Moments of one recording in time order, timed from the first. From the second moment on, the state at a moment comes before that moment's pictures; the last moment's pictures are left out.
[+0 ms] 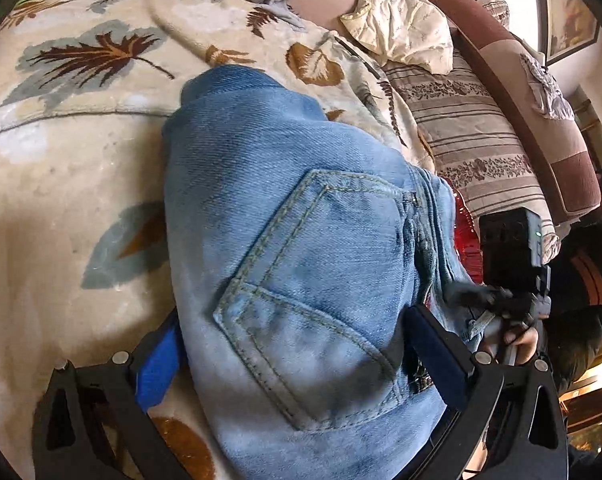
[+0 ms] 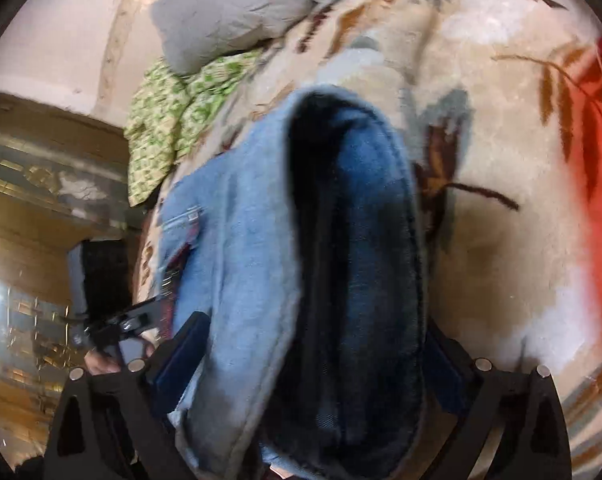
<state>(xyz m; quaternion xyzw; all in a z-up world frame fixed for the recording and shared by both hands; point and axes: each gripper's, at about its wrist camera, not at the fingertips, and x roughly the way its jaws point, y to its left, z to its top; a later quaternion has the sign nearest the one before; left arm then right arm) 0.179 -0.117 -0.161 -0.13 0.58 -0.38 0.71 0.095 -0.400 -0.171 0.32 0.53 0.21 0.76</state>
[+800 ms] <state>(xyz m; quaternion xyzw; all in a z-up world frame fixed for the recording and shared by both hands) 0.139 -0.109 -0.121 -0.06 0.51 -0.41 0.75 0.053 -0.348 -0.117 0.17 0.46 0.13 0.86</state>
